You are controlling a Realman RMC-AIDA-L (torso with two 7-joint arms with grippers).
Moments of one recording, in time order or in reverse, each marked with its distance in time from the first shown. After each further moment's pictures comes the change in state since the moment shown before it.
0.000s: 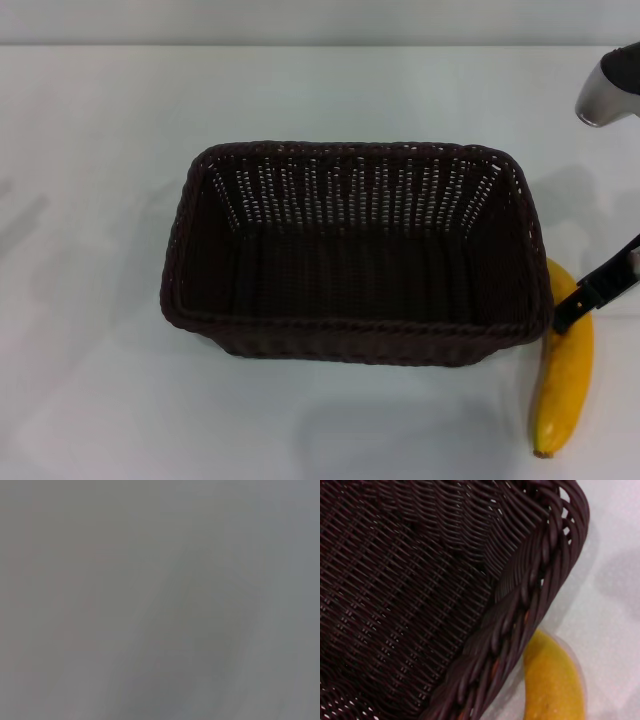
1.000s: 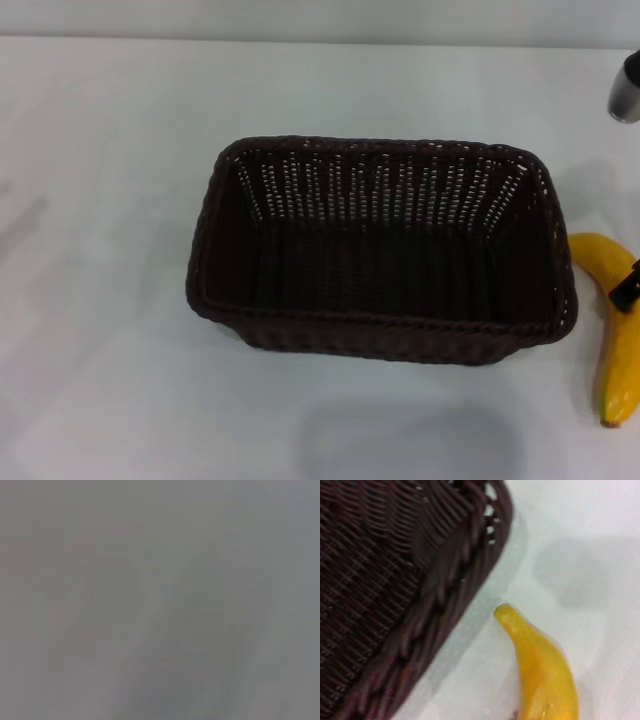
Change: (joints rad) left arm 0.001 -0.002 -0.004 0.000 0.000 0.000 -0.002; right arm 0.000 -0.012 -0.014 0.039 -0.186 0.004 0.012
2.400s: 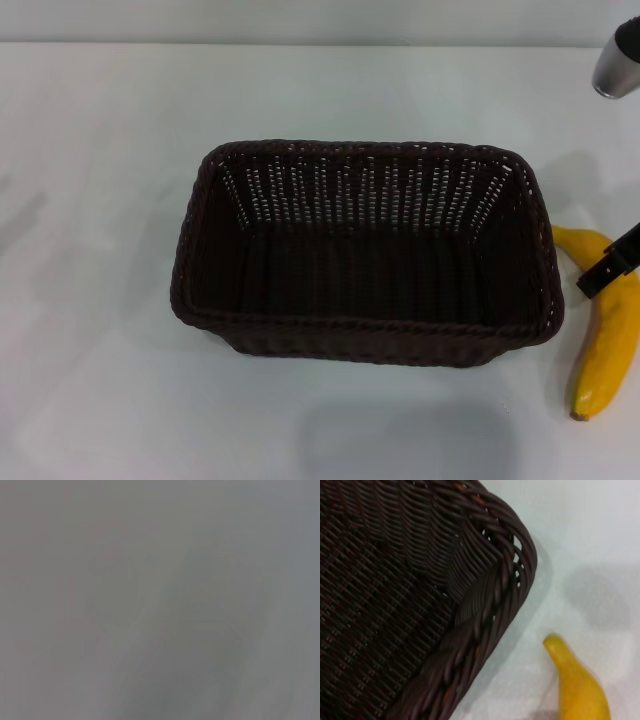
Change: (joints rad) left arm -0.008 0.006 0.000 0.000 -0.001 -0.004 -0.003; right arm 0.034 0.005 0.048 0.011 0.082 0.020 -0.048
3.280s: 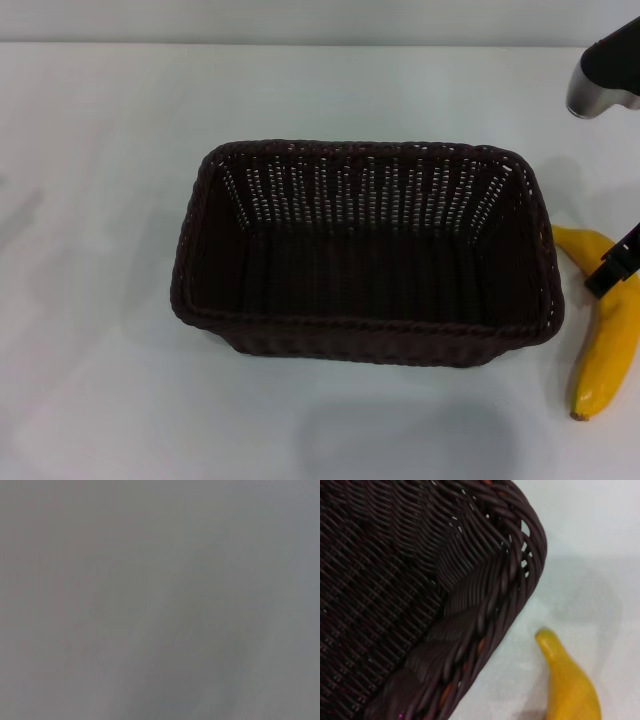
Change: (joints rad) left arm 0.002 0.002 0.000 0.000 -0.005 -0.011 -0.001; right arm -0.006 0.004 -0.137 0.034 -0.062 -0.023 0.078
